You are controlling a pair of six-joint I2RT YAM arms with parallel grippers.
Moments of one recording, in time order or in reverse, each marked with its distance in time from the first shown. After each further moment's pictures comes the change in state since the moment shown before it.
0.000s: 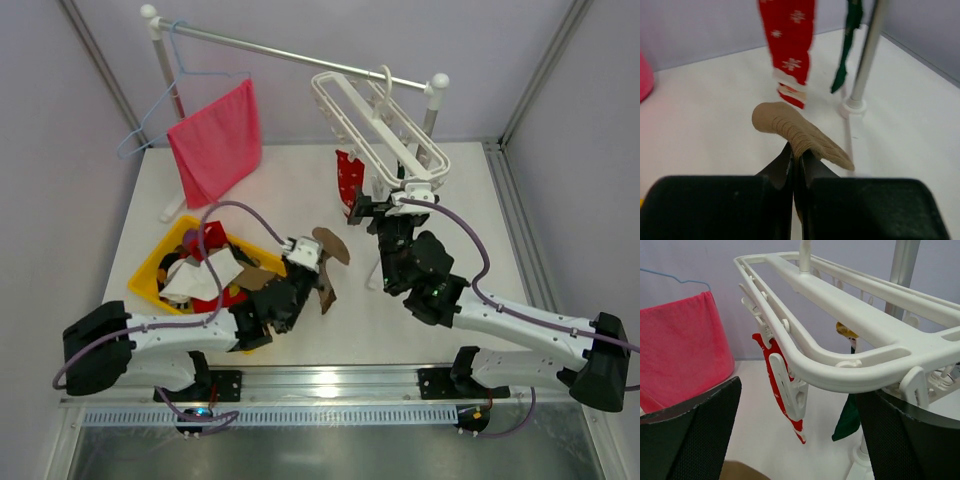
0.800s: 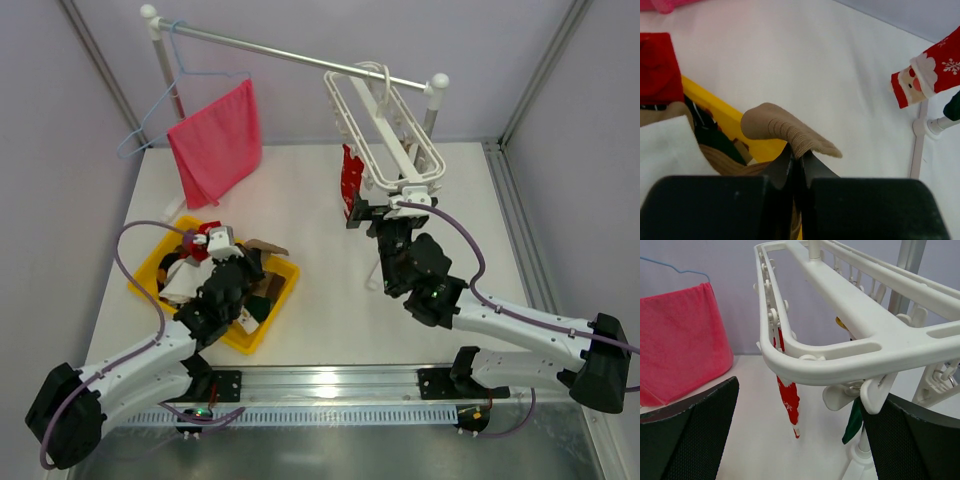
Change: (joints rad) left arm 0.568 -0.417 -0.229 -0.450 0.221 -0.578; right arm -0.007 -0.012 -0.044 0.000 -0.026 0.011
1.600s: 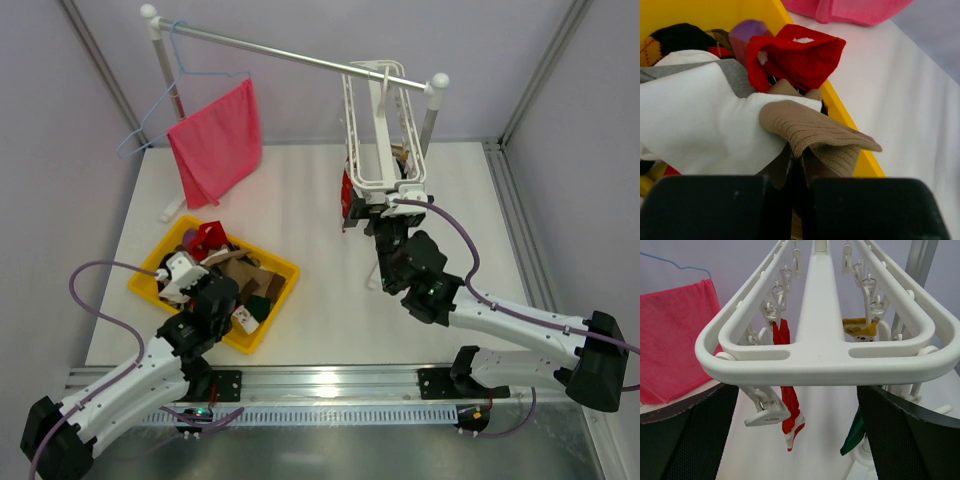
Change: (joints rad) left arm 0.000 -0.234 -0.050 -0.484 -0.435 -0.396; right arm -0.019 0.024 0.000 -0.001 -0.029 0.029
